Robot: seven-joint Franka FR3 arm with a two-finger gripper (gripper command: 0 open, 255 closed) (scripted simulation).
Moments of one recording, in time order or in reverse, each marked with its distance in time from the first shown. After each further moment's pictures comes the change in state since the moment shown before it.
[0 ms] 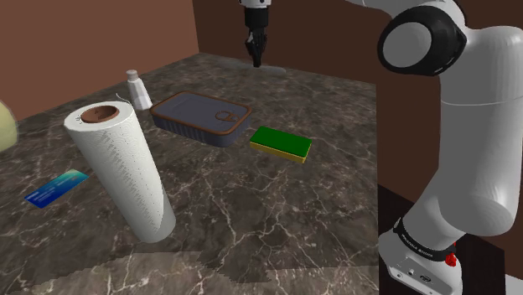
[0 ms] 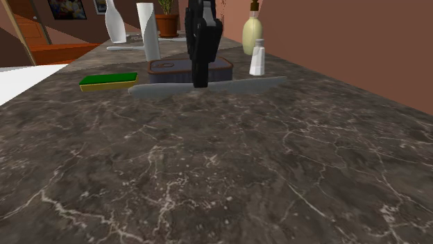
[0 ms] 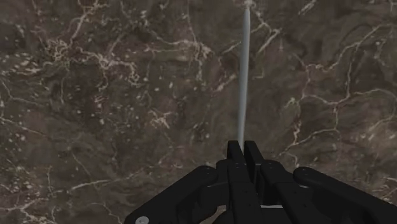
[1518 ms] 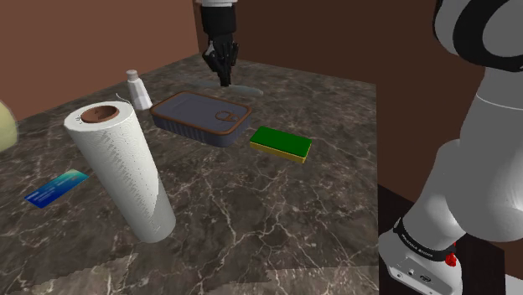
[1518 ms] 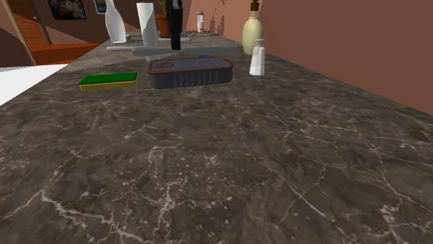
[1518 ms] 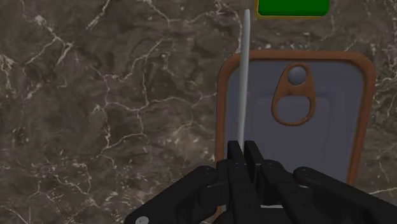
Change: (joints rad) arm 0.273 -0.241 0.124 -0.307 -0.029 0.065 0.383
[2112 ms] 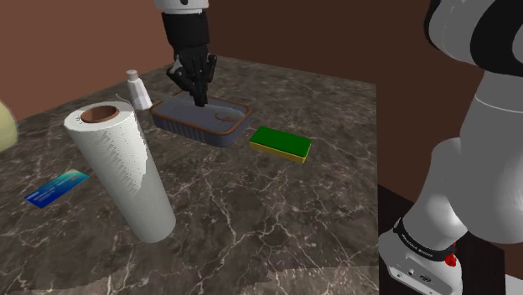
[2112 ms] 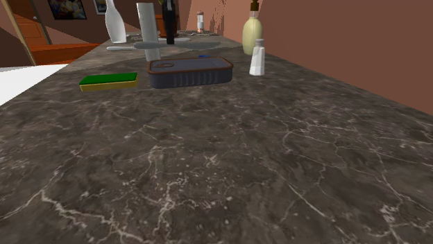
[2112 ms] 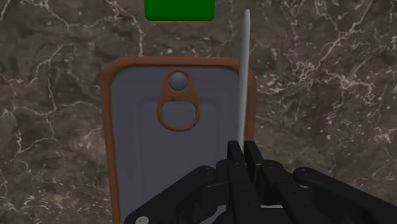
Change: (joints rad) arm 0.125 0.017 0.076 0.015 -0.008 0.002 0.199
